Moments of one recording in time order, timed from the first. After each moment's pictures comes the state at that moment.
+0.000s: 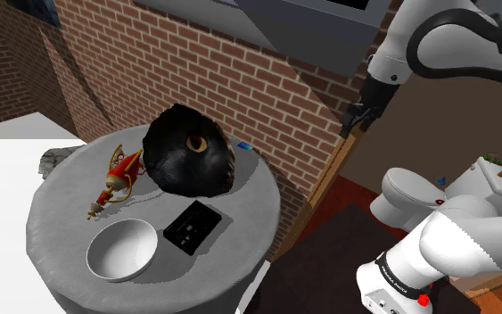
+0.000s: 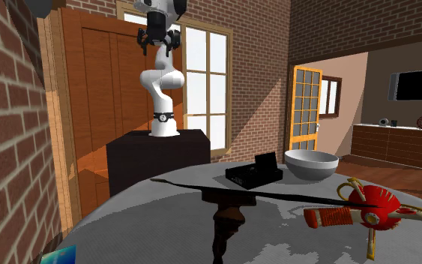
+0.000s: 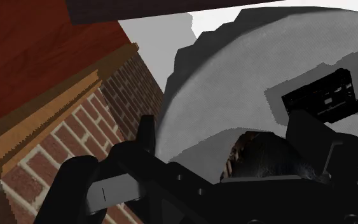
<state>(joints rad) -0.02 -0.76 0.05 -2.44 -0.01 1.68 0.11</state>
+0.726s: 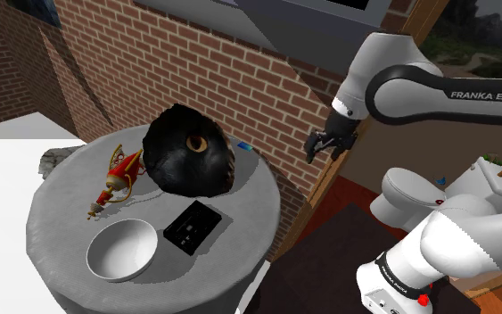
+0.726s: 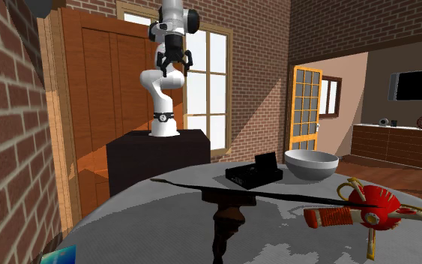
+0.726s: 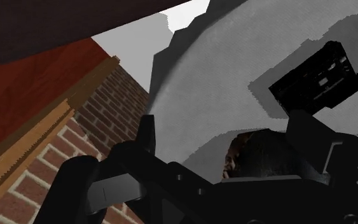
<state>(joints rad) 0.00 -0.70 0.21 -2.62 0.15 1.94 0.41</state>
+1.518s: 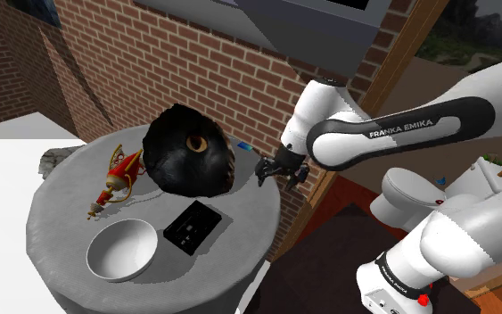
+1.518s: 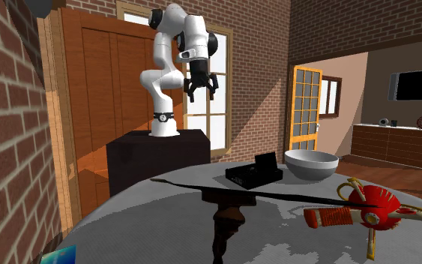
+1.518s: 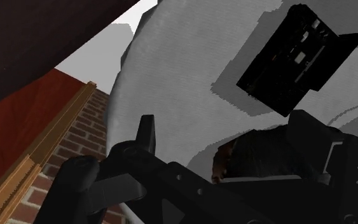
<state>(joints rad) 0.00 -0.34 0.45 -2.62 0.29 2.37 0.82</state>
